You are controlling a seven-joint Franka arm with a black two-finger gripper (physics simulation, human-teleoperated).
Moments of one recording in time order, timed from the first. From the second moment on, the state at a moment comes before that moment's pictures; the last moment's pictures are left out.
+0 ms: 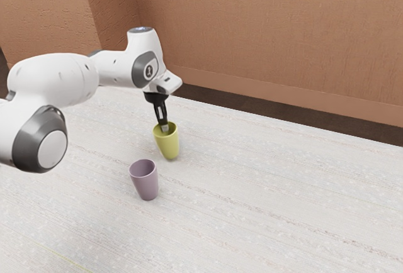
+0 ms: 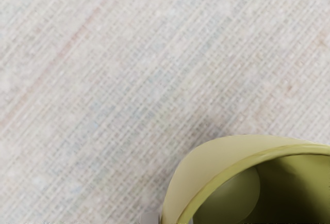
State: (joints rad) arm -0.07 0.72 0.20 -1.28 -0.18 2.01 1.04
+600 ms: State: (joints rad) arm -0.11 0.41 0.20 -1.48 -0.10 1.89 1.00
